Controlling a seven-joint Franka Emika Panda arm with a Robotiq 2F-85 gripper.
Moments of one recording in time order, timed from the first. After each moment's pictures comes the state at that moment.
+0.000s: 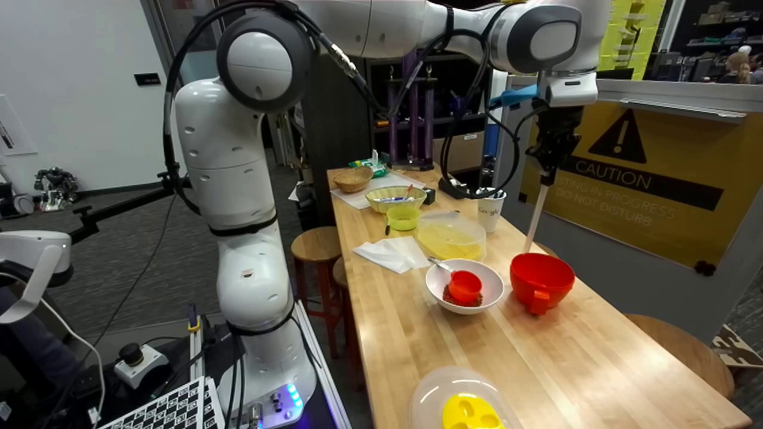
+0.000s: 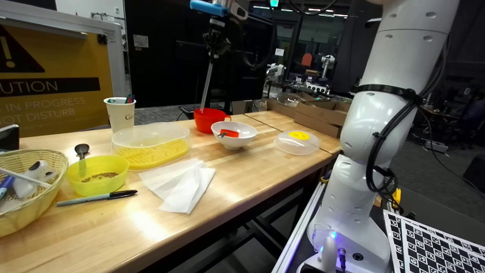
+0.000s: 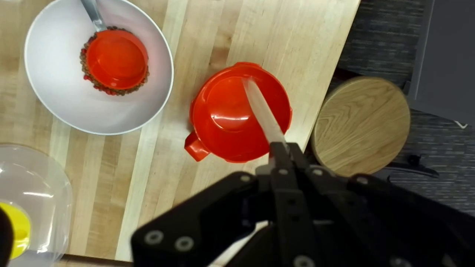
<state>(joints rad) -0.13 0.01 -0.14 -1.71 0.09 1.85 1.30</state>
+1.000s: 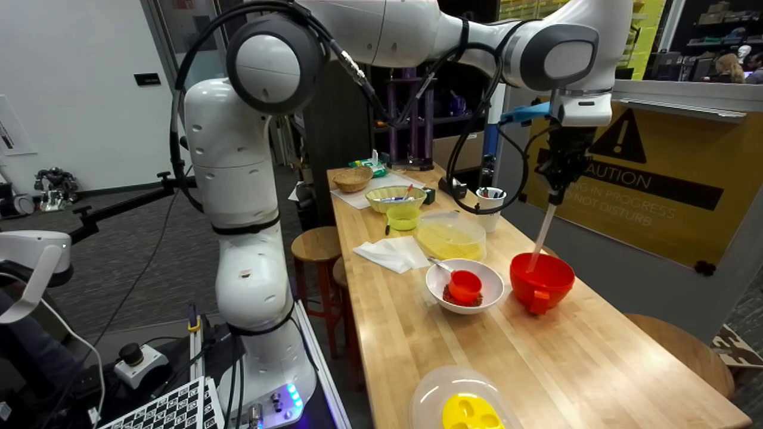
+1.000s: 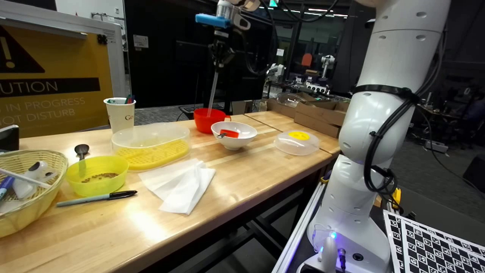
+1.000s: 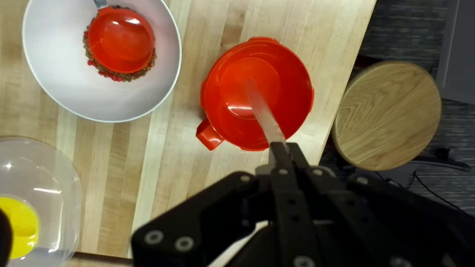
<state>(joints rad) -0.15 0.06 -0.17 -1.72 0.09 1.86 1.29</state>
